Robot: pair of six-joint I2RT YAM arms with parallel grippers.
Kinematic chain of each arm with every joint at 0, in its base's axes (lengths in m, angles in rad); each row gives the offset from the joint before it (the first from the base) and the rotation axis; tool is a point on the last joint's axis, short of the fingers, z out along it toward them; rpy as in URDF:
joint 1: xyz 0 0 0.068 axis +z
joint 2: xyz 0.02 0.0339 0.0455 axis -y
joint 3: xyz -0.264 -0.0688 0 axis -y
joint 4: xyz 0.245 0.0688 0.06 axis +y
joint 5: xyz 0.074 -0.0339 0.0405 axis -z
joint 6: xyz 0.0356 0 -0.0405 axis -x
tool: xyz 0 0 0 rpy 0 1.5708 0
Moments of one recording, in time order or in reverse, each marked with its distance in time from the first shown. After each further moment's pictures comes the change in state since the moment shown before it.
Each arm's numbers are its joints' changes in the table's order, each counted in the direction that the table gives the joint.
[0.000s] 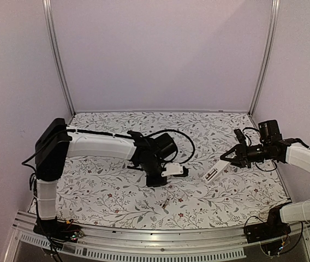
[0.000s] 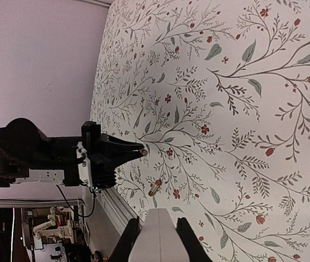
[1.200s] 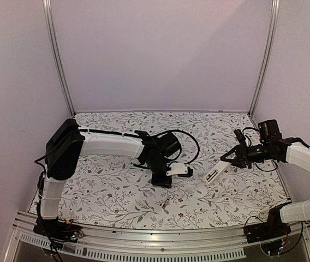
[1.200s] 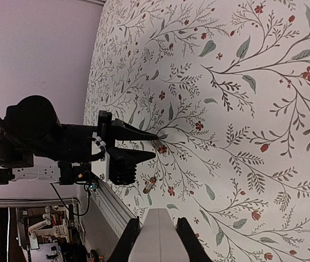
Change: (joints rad) left arm 0.030 -0.075 0.070 -0.027 0.117 -0.057; right arm 0.008 0.002 0.011 0.035 0.024 0.017
